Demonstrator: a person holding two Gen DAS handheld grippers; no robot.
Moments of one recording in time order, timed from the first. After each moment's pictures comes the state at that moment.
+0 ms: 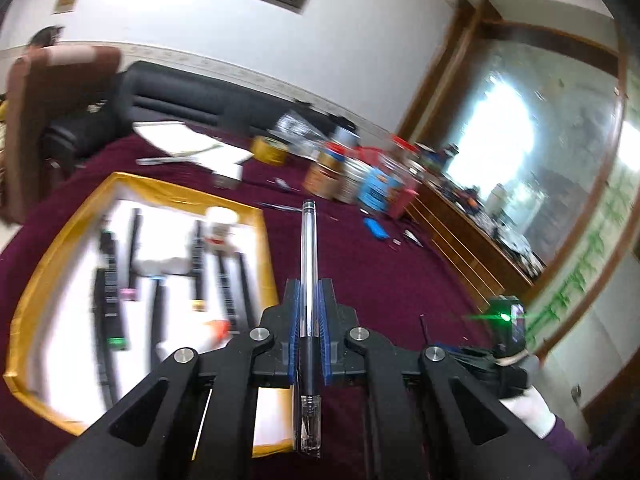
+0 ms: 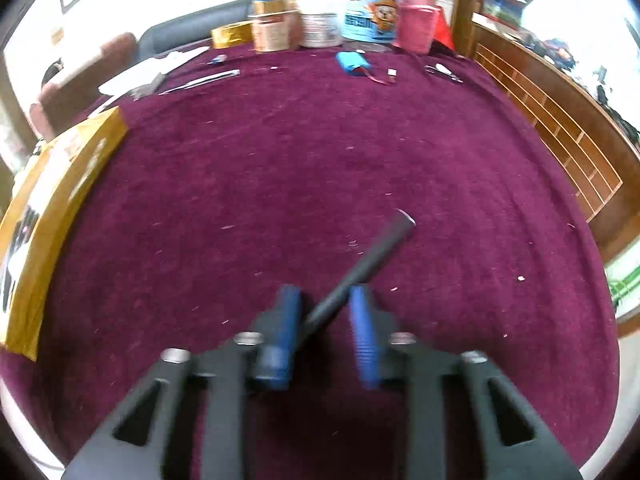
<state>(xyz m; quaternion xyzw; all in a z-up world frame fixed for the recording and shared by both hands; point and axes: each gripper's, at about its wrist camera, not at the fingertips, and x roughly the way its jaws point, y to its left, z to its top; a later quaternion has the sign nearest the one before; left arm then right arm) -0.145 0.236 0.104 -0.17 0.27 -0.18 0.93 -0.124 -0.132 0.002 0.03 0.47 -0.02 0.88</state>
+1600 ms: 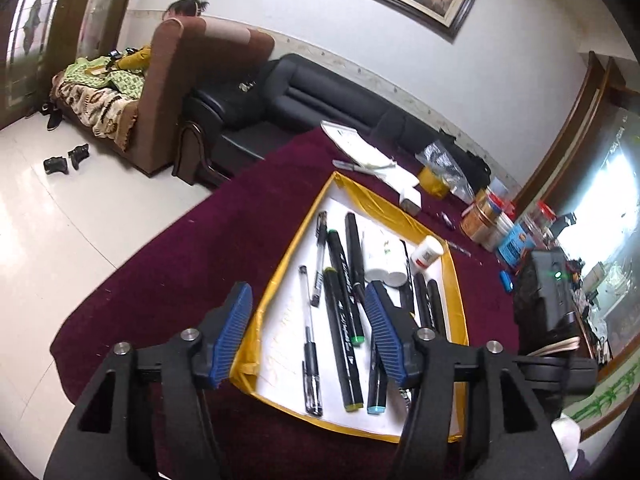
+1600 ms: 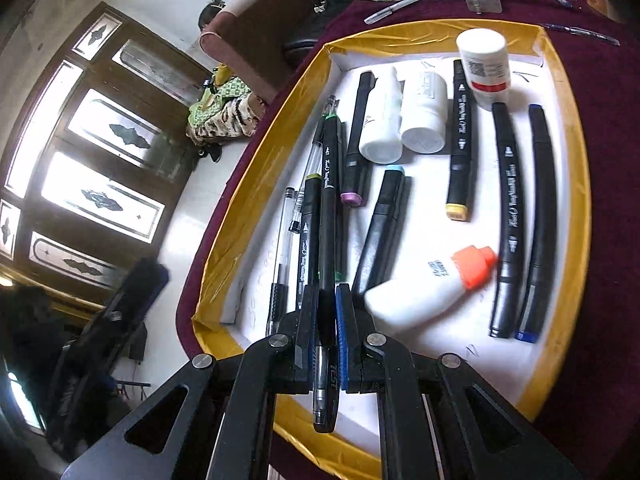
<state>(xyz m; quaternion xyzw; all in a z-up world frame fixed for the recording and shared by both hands) -0.169 0.376 0.072 -0.24 0.30 0.05 0.92 -0.059 0.182 0.015 0.13 0.55 0.33 0.75</state>
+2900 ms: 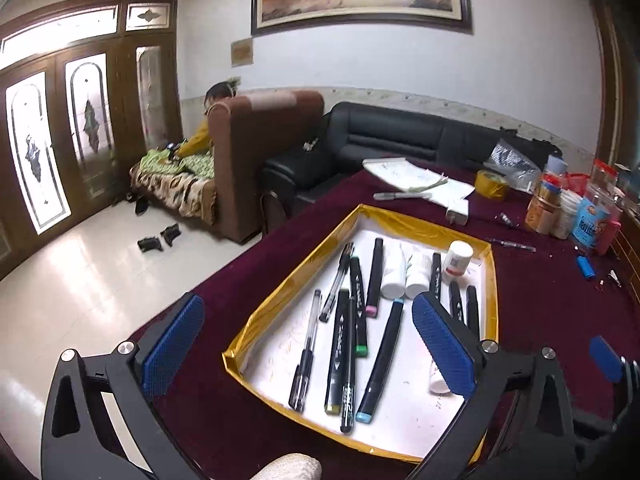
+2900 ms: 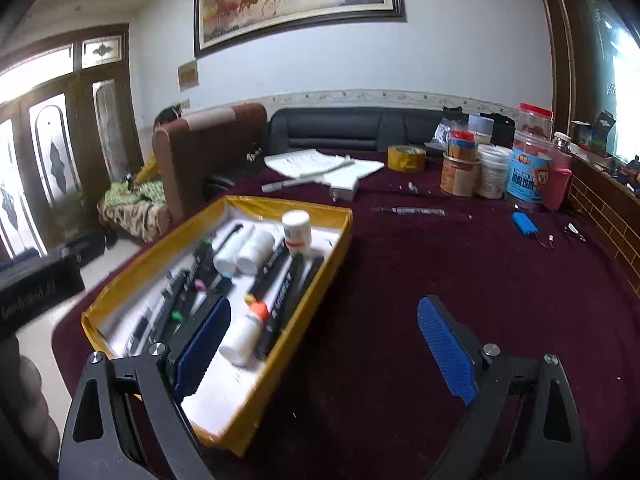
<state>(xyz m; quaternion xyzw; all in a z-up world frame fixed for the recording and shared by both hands) -0.152 0.266 0.102 -0.07 0.26 0.23 0.93 -0.154 0.066 0.073 -0.01 0.27 0.15 0.95</state>
